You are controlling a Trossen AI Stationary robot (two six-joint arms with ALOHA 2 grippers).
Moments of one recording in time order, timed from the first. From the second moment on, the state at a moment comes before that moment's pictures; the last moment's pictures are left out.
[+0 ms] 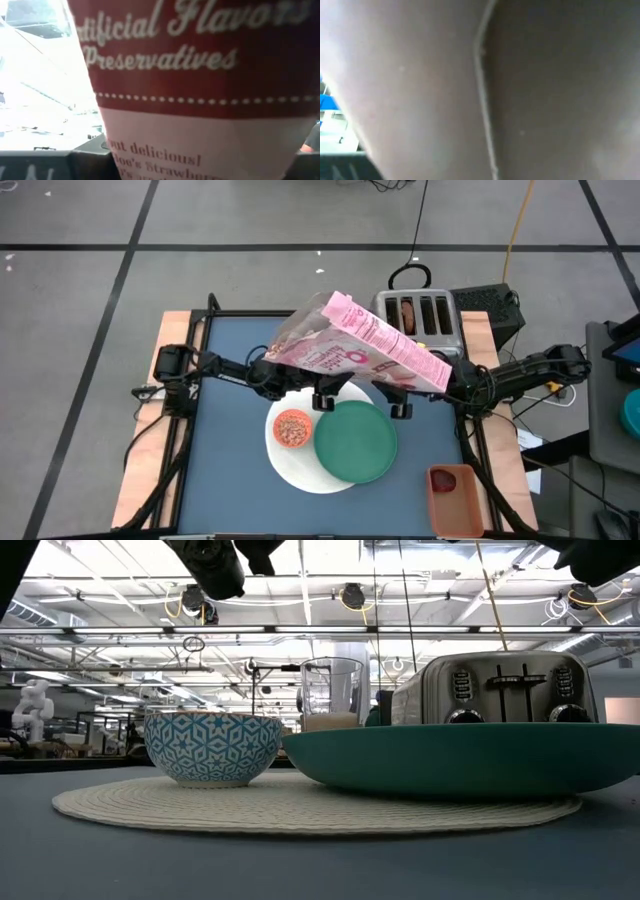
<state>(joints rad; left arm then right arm) 0.00 1.89 1.17 1.52 0.12 0.12 0.12 1.09 0.46 1.16 0.13 -0.25</state>
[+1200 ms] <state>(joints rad) 0.00 1.89 1.17 1.52 0.12 0.12 0.12 1.09 0.46 1.15 0.13 -0.25</state>
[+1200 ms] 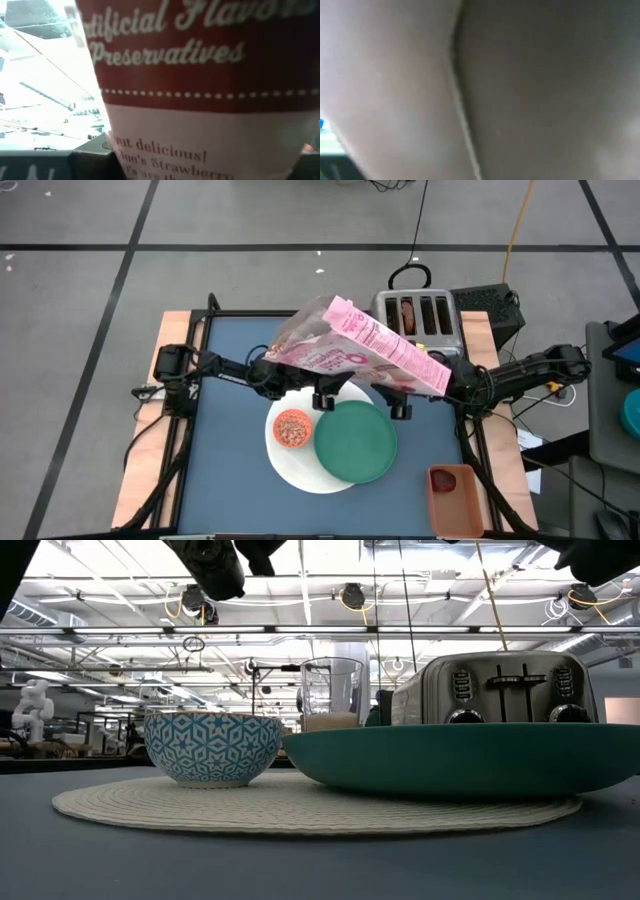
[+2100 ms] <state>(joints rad) 0.02 1.88 1.17 1.53 0.12 0.12 0.12 0.92 0.46 0.89 0.13 -0.25</state>
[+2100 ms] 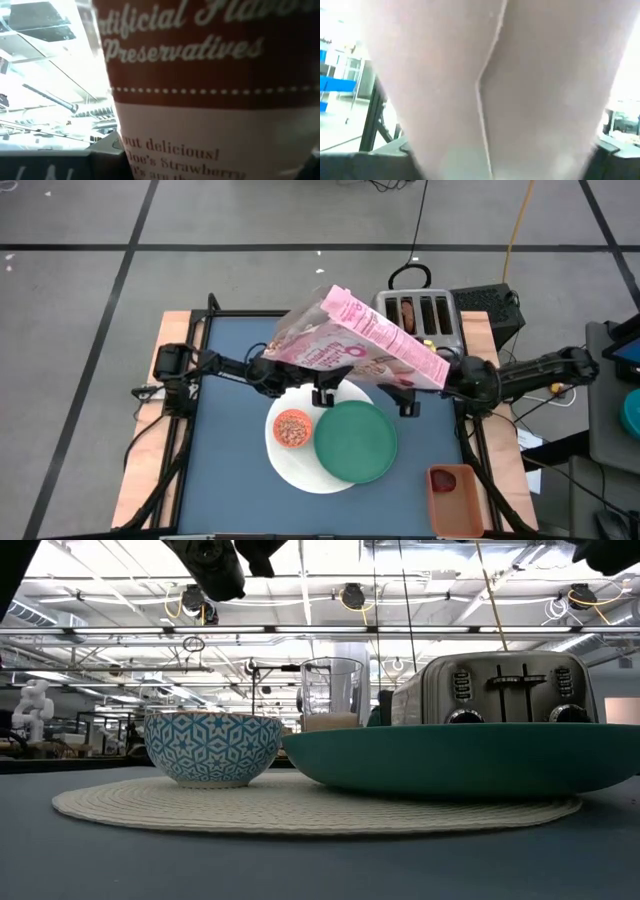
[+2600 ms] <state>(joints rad) 0.07 1.83 1.17 1.54 0.12 0.12 0.12 0.65 0.46 0.49 0.13 -0.24</state>
